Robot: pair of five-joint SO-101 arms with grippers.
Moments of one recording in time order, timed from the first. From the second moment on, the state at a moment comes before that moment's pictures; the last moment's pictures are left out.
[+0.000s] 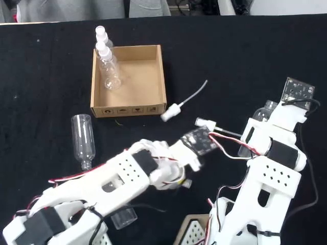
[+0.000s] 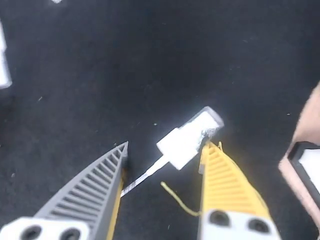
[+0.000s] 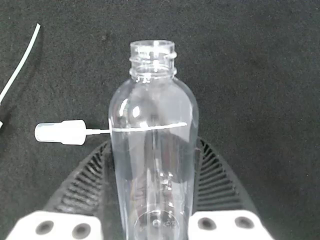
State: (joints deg) left arm 48.1 -22.9 47.2 45.9 -14.0; right arm 26.7 -48.3 49.9 62.2 2.0
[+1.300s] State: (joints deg) left arm 42.9 -1.5 35.6 45.3 -13.9; right arm 26.7 -48.3 49.9 62.2 2.0
